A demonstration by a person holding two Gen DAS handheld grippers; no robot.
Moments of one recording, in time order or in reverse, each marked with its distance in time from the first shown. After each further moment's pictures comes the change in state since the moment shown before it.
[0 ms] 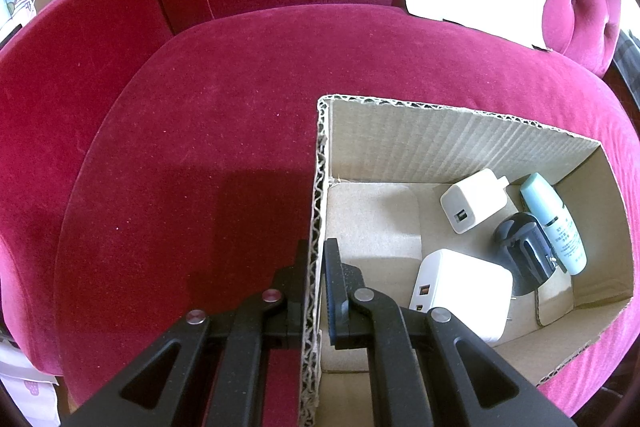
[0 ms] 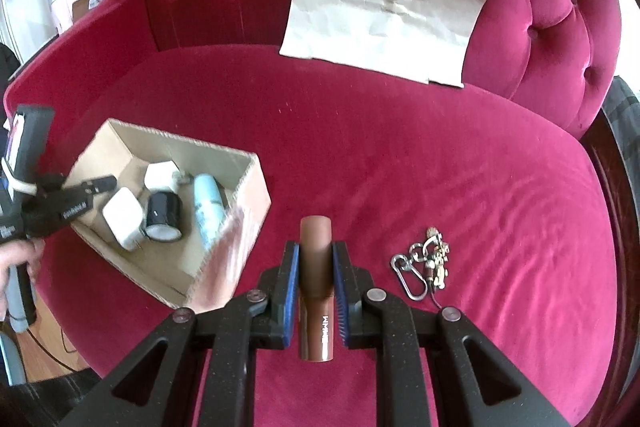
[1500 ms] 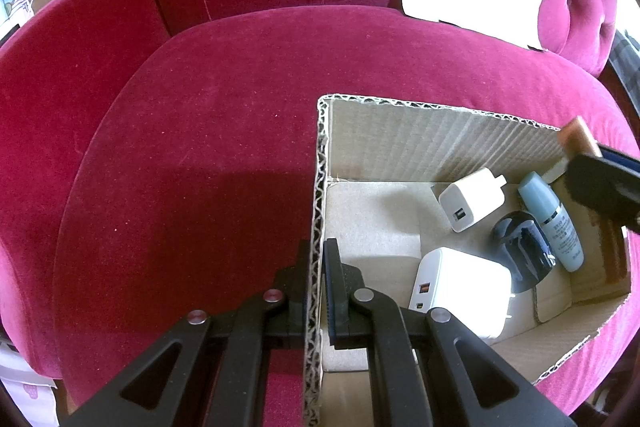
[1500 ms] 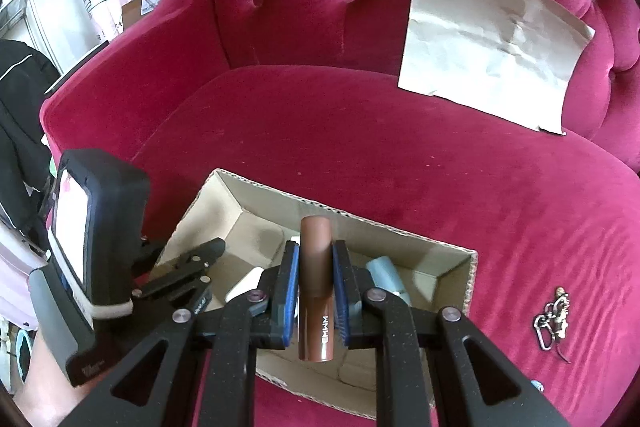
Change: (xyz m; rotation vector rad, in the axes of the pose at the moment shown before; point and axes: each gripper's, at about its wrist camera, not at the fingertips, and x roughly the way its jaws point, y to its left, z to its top) left arm 0.003 0.010 0.004 0.005 -0.004 -0.010; right arm 0.030 0.121 0.051 -0.021 -0.026 0.178
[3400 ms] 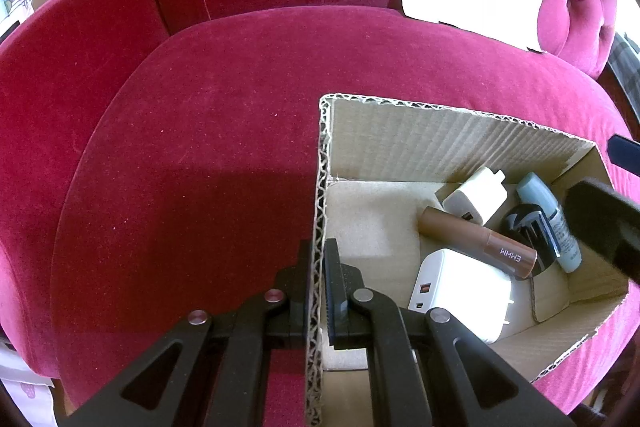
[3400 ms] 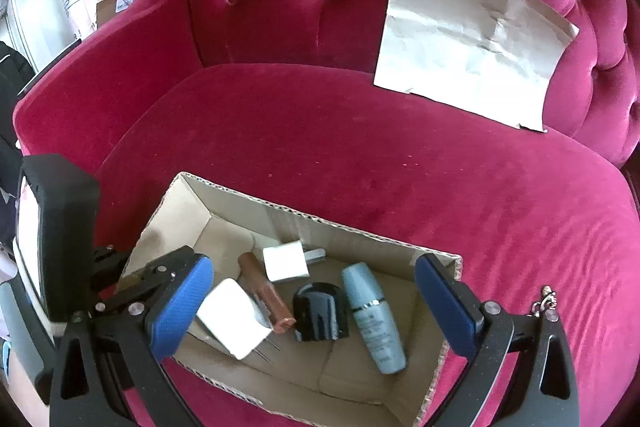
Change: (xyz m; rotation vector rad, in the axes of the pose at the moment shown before) left arm -0.003 -0.009 -0.007 -0.005 -0.002 -0.003; right arm 0.003 -0.012 0.000 0.014 -0.011 -0.113
